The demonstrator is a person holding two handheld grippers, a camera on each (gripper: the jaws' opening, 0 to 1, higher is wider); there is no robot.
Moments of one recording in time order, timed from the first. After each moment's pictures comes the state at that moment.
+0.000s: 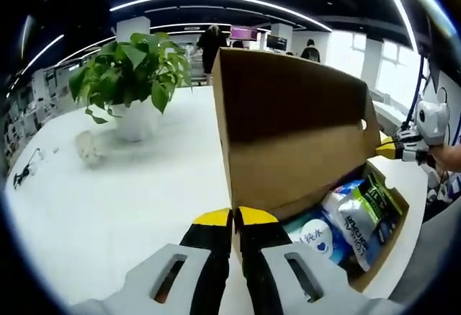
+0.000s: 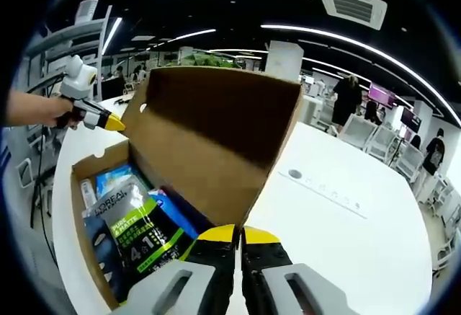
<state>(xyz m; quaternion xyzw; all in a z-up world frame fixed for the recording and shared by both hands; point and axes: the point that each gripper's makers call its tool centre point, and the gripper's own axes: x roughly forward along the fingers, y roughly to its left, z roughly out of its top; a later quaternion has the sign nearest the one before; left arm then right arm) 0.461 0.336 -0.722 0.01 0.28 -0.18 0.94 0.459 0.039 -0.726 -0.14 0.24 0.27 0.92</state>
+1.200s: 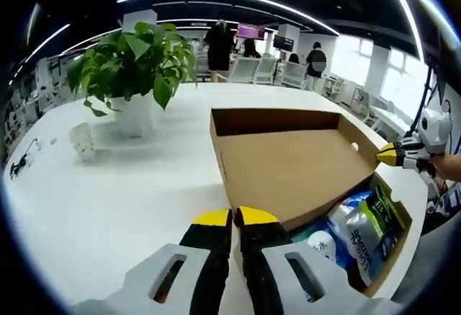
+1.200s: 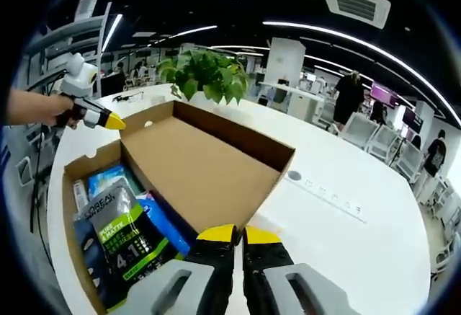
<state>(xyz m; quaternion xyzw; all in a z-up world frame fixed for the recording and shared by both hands) 0.483 0.336 -0.731 -0.02 0.30 -0.17 0.94 0.482 0.039 -0.730 -0.15 0.25 0.27 0.92</state>
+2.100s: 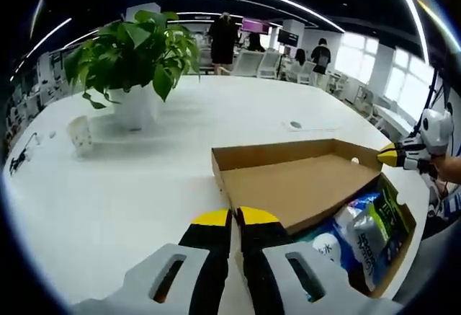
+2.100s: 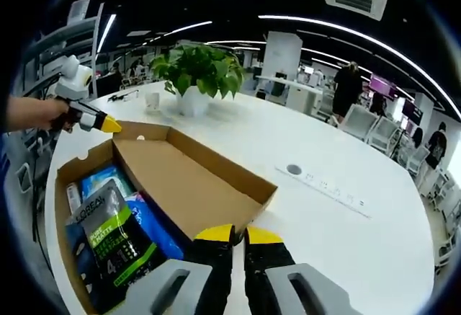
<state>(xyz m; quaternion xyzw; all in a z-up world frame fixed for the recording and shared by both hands) 0.494 0.337 -0.744 -0.03 0.32 -0.15 0.94 0.494 0.039 -0.741 -0.13 0.27 0.26 0.92</state>
